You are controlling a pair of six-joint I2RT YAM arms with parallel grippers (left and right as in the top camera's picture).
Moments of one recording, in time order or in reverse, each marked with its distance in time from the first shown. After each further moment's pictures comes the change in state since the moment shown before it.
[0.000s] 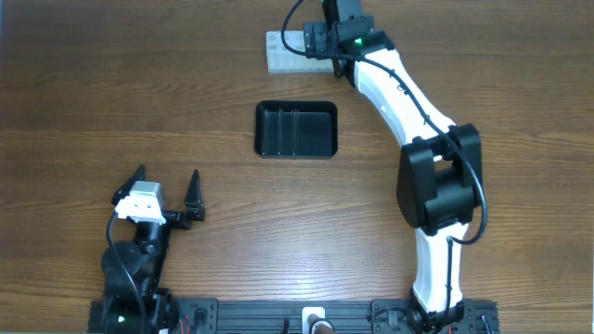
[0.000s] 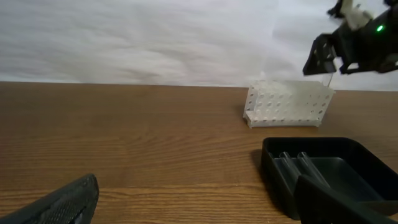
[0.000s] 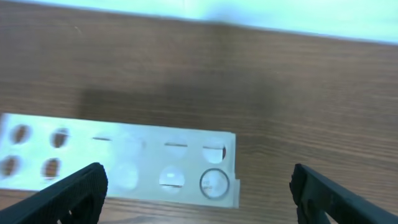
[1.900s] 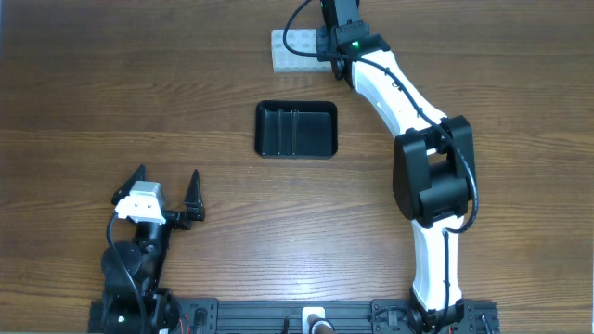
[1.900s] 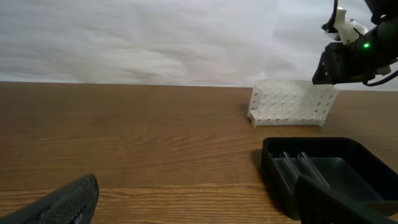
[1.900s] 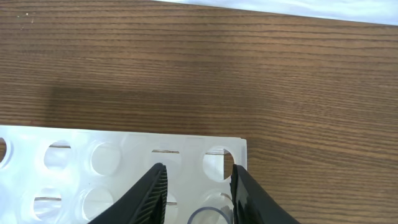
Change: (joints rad) left arm 0.000 0.000 0.000 0.000 0.000 0.000; right arm -0.013 0.054 0.000 0.035 0.052 0.012
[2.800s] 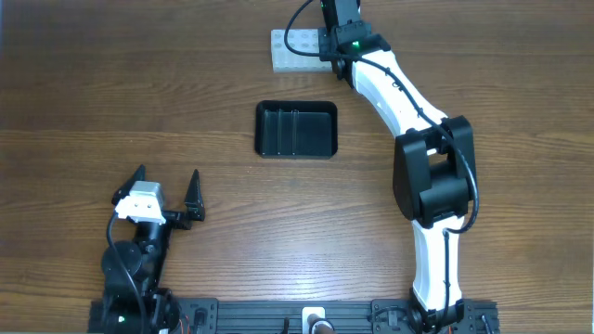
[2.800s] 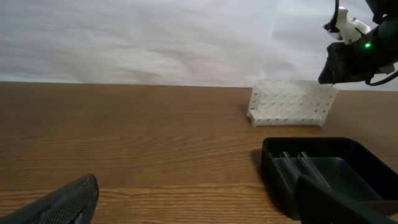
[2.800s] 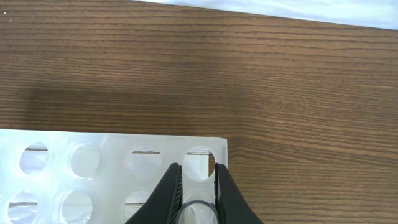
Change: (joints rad) left arm 0.000 0.000 0.000 0.000 0.000 0.000; right arm 0.000 -0.006 0.000 -0.005 0.041 -0.004
